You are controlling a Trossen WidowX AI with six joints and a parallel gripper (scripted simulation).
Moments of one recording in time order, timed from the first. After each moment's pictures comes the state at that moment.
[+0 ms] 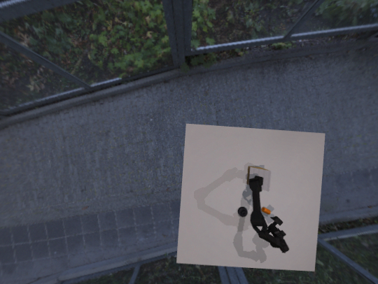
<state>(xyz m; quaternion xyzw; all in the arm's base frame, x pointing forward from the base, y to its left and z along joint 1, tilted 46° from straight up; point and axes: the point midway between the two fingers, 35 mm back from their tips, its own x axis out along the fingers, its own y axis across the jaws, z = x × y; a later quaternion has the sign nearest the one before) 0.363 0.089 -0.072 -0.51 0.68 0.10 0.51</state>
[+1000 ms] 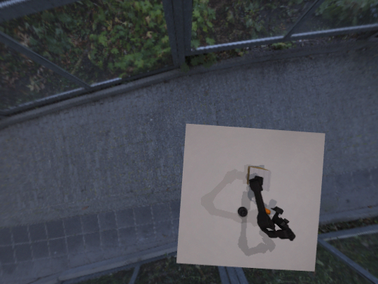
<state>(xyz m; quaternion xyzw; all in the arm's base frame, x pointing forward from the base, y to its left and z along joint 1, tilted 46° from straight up) 0.309 0.089 -0.127 -0.59 0.69 0.13 0.40</state>
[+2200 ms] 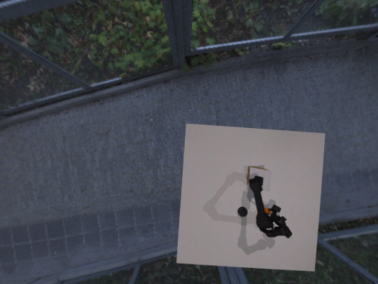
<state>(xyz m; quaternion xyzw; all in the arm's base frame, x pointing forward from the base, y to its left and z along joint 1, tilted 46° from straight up) 0.307 0.068 -0.145 -0.59 0.69 0.13 0.40</state>
